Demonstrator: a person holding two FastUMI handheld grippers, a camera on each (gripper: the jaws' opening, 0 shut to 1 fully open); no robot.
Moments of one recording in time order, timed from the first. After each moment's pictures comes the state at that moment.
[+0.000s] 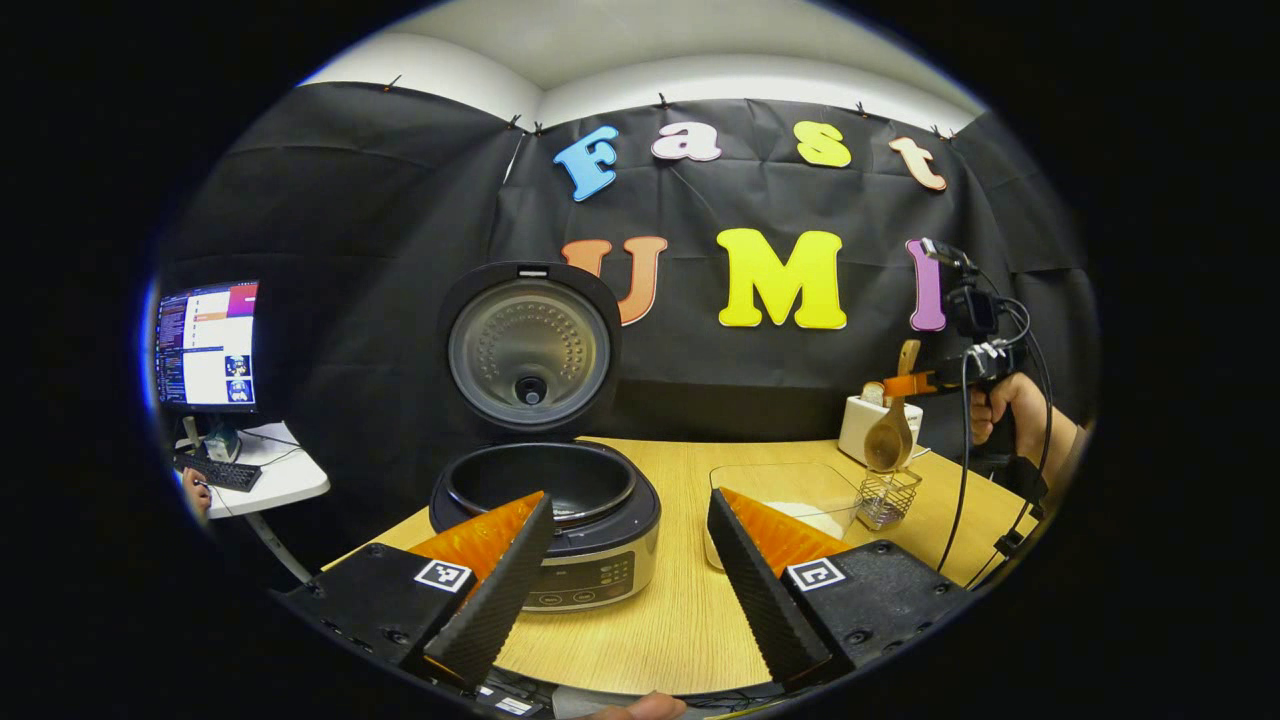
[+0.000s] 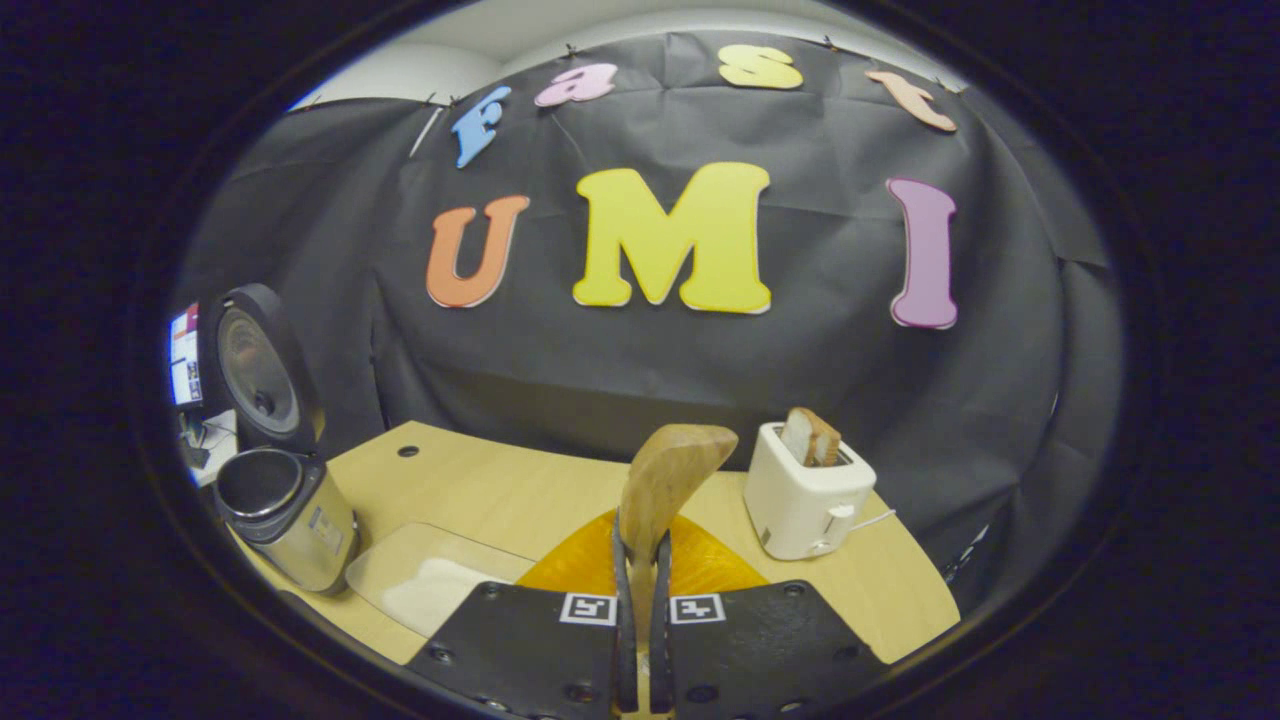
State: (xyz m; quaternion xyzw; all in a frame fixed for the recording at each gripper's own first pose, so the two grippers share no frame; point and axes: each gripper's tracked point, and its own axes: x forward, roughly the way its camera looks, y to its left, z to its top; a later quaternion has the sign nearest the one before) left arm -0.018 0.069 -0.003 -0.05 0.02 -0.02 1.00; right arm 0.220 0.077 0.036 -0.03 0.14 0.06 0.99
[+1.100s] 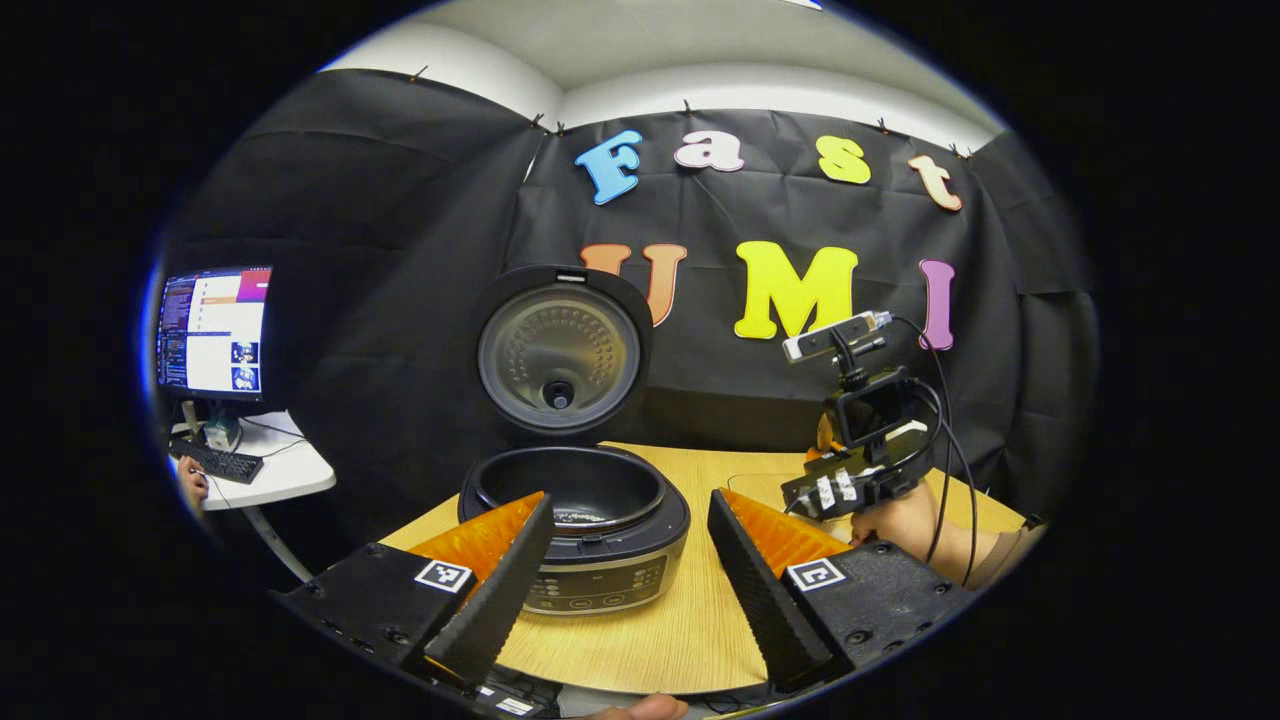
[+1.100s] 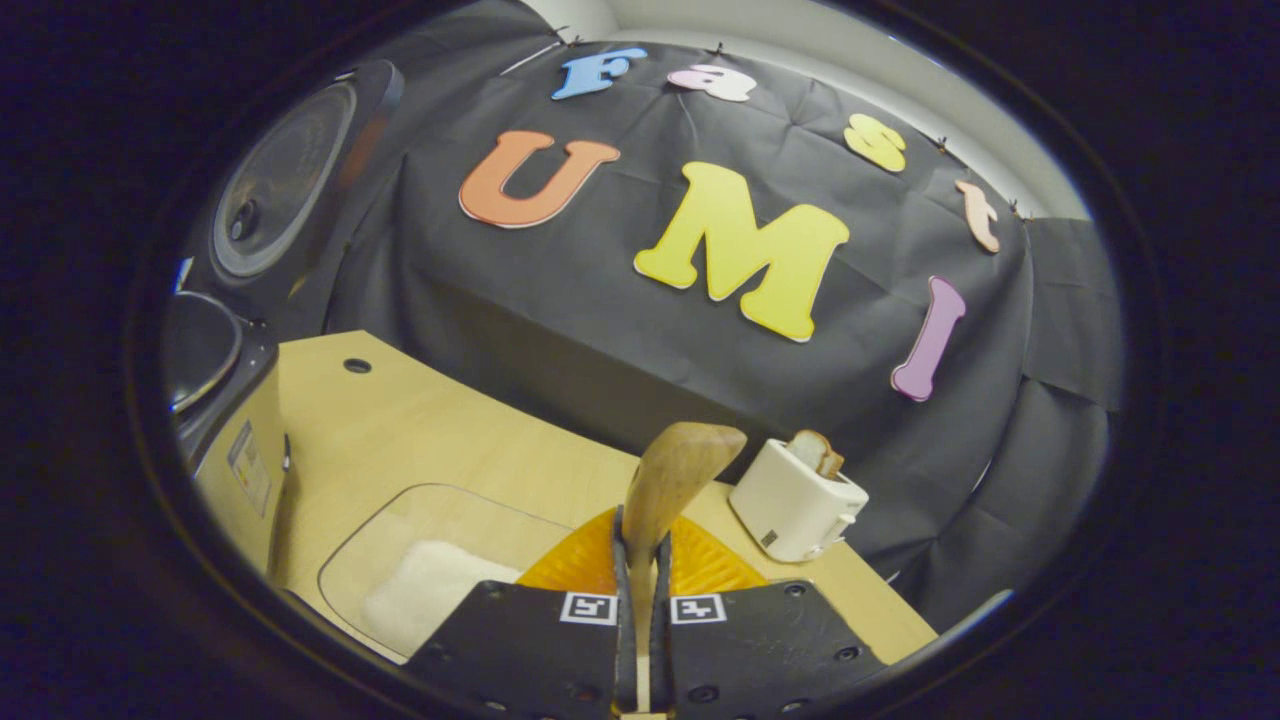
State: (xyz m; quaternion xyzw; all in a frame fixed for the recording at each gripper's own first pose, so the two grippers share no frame) left arm -0.020 0.099 -0.001 -0.08 0.02 -0.01 1.00; right arm 0.234 0.206 -0.082 -0.18 0.14 -0.08 0.97
